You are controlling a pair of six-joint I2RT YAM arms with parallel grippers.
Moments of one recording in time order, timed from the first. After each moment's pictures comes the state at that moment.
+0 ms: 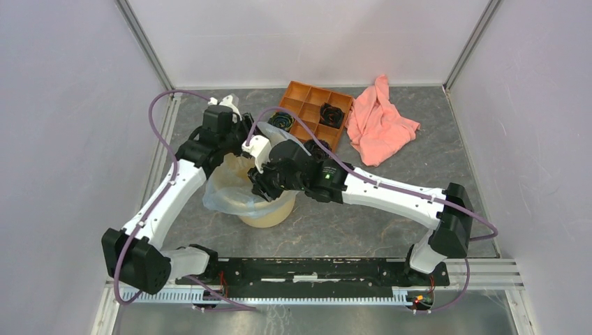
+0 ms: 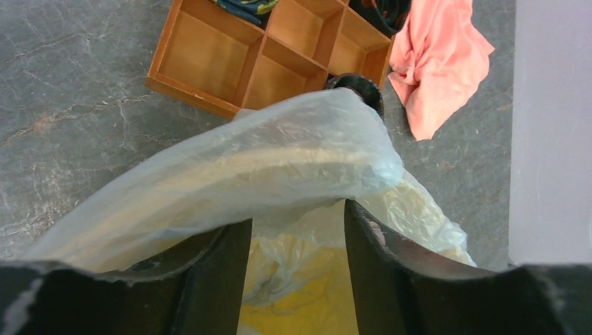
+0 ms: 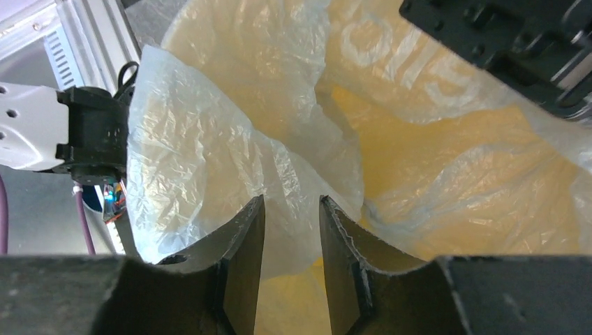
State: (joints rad) left arm -0.35 1.24 1.13 -0.49 0.10 -0.61; right arm 1.15 1.63 1.48 -0.35 -0.03 0.13
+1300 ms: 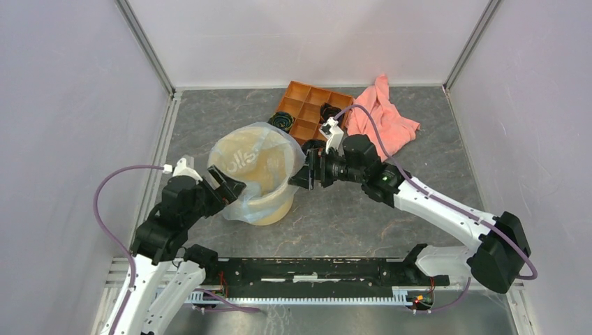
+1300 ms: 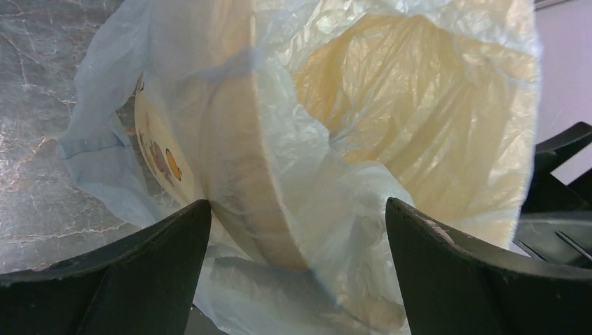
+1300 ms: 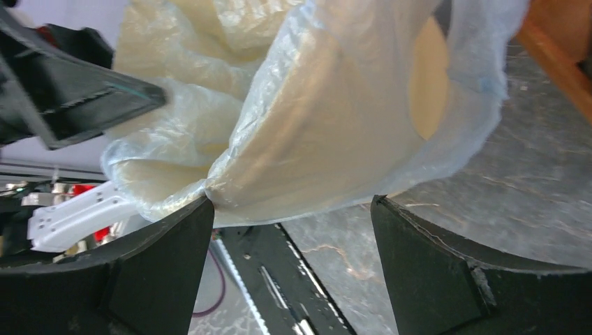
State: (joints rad) left arm -0.35 0.49 0.80 -0.86 -0.02 -0.85; right arm 0.77 1.25 0.94 -0.10 -0.34 0.61
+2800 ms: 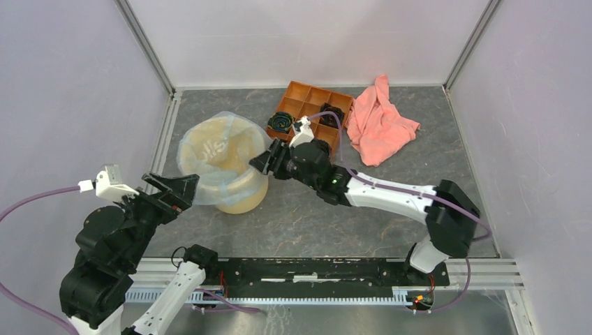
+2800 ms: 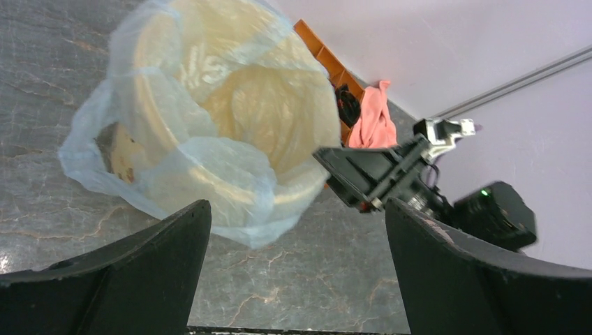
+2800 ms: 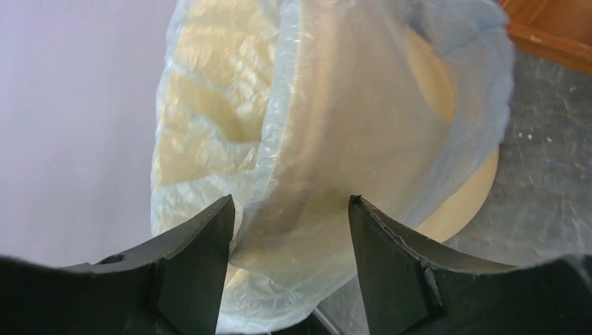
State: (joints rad) left arm -0.35 0.45 1.34 -1.13 -0.25 -0.76; right arm 1.03 1.59 1.12 0.23 0.16 0.99
